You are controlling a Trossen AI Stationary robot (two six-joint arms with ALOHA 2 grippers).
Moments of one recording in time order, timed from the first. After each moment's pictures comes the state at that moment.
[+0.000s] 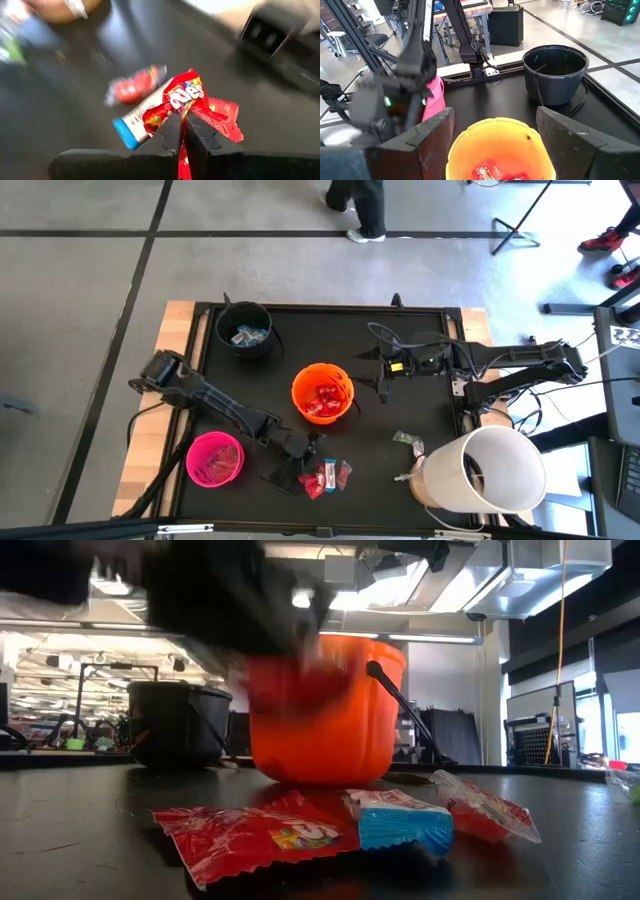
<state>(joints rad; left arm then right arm) -0.39 1.85 1.03 0.12 0.12 0.24 0.03 1.16 1.03 -0.13 0.06 0.20</state>
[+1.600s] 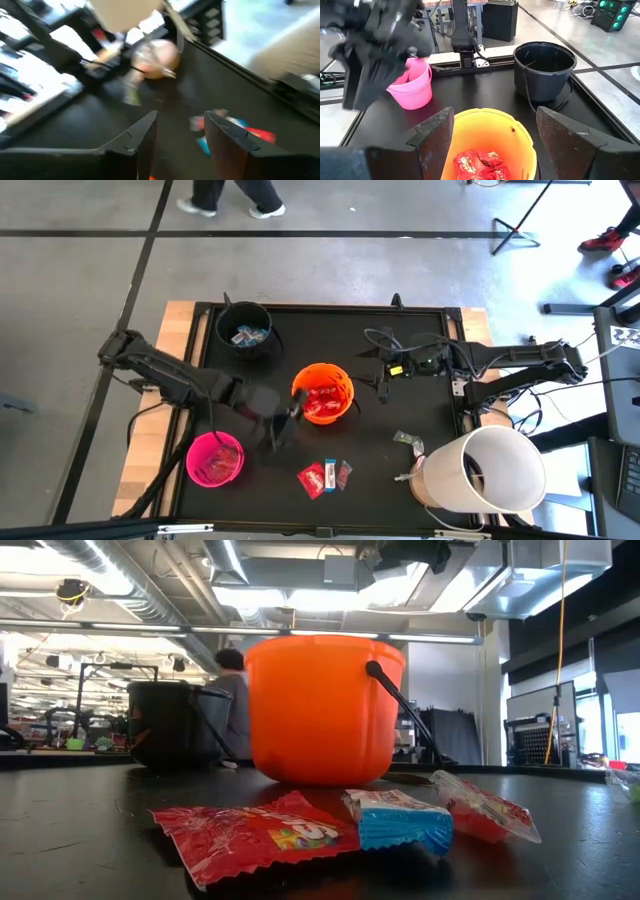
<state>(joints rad) -0.32 1.42 1.12 -0.19 0.00 0.38 0.03 1.16 1.03 -0.18 0.09 0.10</state>
